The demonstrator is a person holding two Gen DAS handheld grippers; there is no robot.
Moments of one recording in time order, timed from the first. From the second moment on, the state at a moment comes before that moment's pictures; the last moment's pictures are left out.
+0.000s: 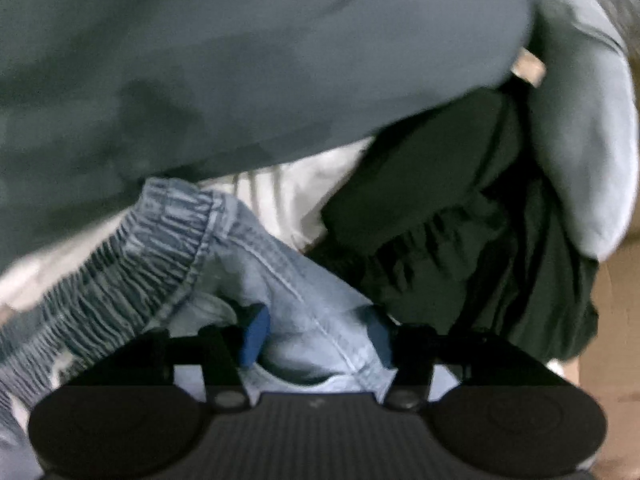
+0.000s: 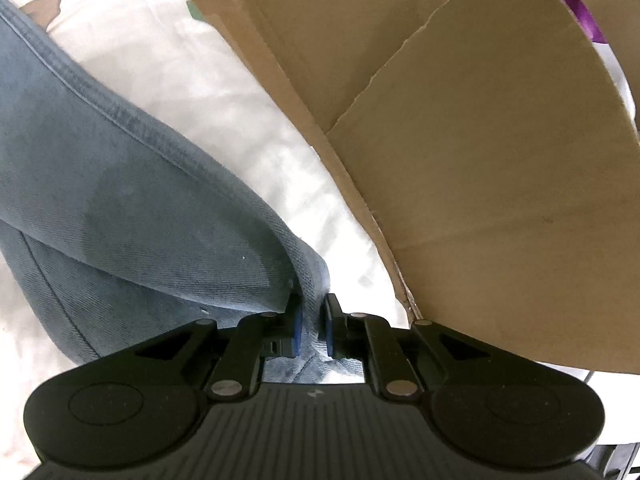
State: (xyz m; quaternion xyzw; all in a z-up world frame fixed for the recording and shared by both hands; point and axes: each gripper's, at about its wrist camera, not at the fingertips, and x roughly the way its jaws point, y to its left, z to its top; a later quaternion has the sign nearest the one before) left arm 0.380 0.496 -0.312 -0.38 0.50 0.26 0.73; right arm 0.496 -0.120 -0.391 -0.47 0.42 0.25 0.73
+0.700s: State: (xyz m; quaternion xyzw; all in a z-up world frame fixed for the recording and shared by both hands) left arm 0.355 0.515 -0.277 -0.40 0.40 0.27 0.78; right arm 0.493 -0.119 -0.377 -0.47 0.39 0.21 0.76
